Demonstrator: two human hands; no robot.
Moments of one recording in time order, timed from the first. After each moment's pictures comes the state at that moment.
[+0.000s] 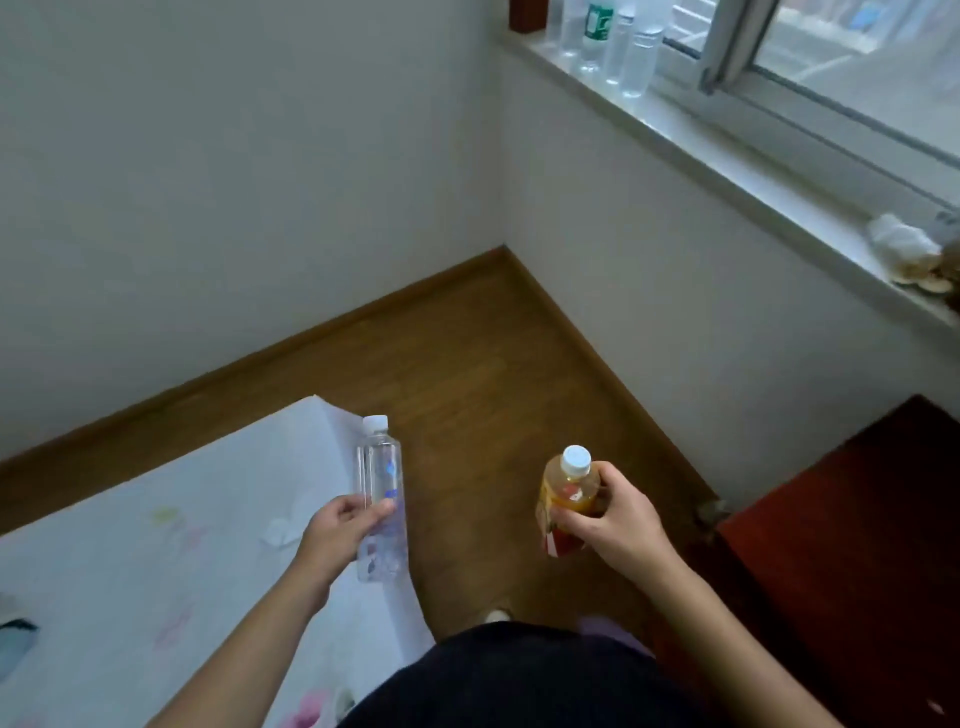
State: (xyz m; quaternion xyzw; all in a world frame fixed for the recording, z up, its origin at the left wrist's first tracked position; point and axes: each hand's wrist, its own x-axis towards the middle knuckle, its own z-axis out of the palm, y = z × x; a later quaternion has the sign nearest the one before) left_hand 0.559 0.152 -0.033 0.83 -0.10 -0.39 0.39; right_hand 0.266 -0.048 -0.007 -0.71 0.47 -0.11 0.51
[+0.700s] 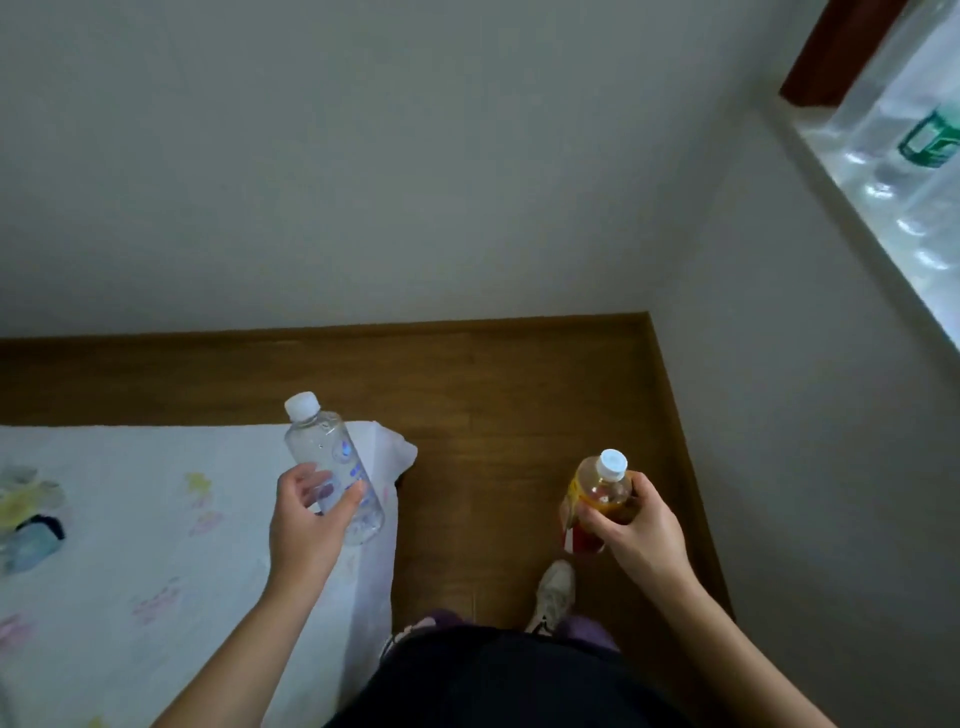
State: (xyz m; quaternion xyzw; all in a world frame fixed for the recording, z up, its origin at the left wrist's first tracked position) left_hand 0.694 0.009 -0.009 0.88 0.07 -0.08 0.47; right_hand 0.511 -0.306 -0.029 -0.78 0.37 -0.04 0.51
